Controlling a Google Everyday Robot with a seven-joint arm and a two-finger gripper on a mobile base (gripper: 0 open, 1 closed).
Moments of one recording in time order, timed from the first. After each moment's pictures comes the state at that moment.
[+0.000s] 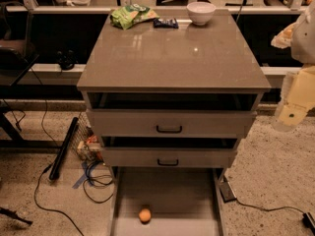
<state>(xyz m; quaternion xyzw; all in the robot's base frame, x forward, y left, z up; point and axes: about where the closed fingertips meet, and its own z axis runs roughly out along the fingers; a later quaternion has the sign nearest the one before) 0.438 -0.217 0.976 -0.60 0.78 -0.03 0.16</state>
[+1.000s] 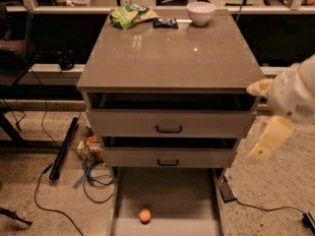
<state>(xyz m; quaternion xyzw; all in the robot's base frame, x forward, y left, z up) 0.441 -0.201 0.875 -0.59 0.77 0.09 0.21</state>
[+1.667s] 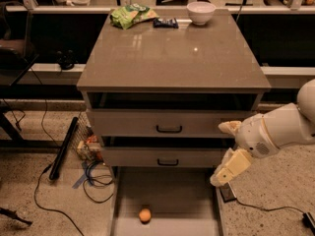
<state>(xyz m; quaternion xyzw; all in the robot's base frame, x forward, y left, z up) 0.441 -0.154 0.751 -0.52 0.78 0.25 0.26</state>
